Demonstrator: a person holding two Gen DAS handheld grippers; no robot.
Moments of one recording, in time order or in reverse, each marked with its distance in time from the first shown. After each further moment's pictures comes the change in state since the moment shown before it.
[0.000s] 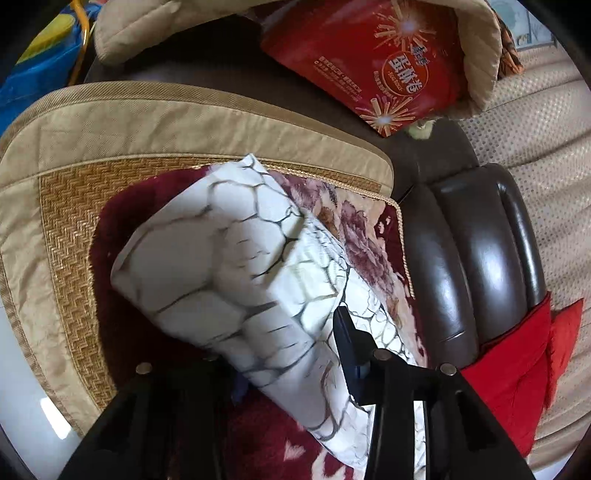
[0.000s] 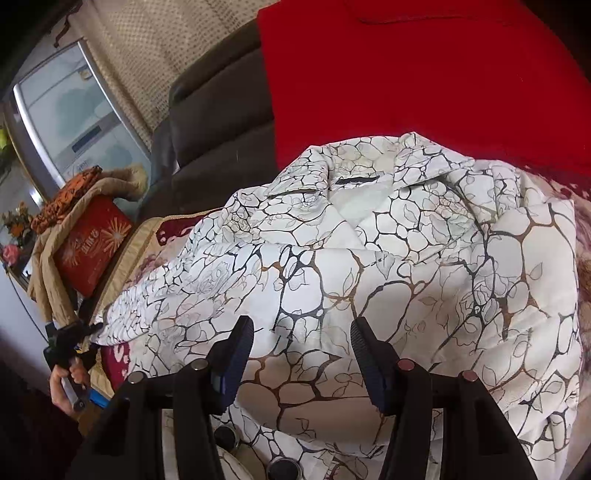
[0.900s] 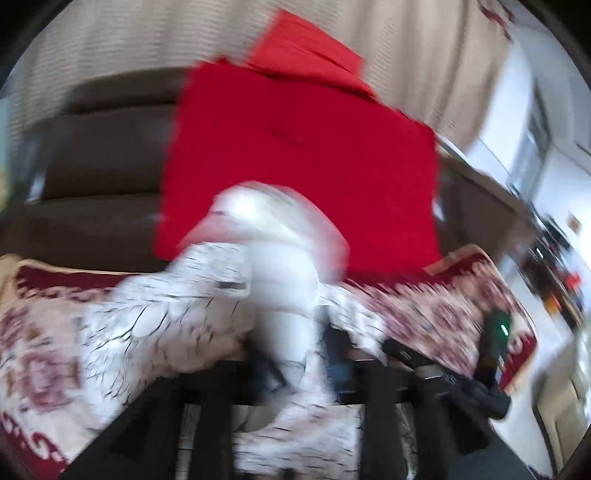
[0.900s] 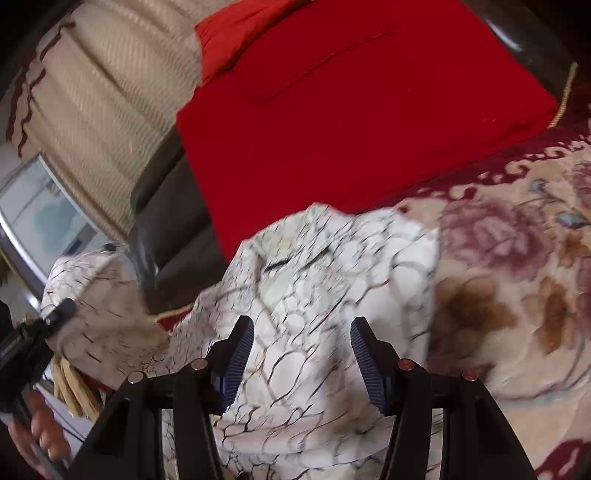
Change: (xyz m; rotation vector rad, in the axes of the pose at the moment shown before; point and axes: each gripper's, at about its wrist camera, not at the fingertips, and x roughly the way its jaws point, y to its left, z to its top) left arm -0.124 -0.381 -0.349 1.203 0.327 -0.487; right arm -0.093 -0.118 0.025 0.338 -0.230 0.010
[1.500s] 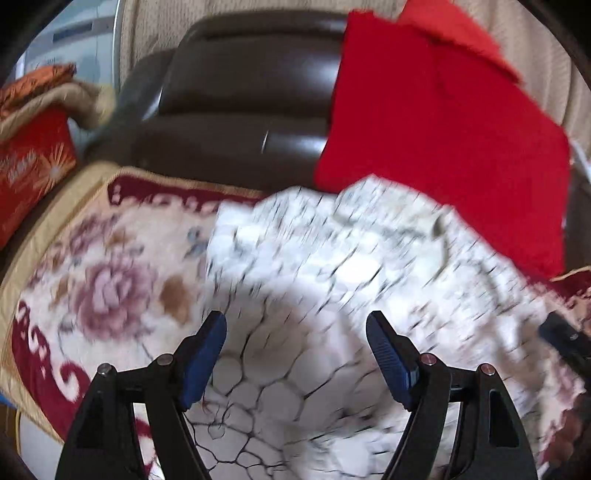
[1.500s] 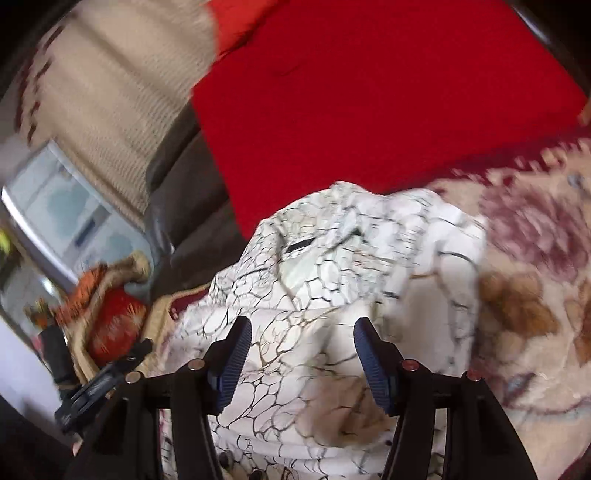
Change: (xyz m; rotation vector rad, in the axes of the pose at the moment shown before) left arm 0.043 0.149 -0.088 -0.240 0.102 0.483; right arm 0.039 0.041 -0.016 -0.151 0.105 0.053
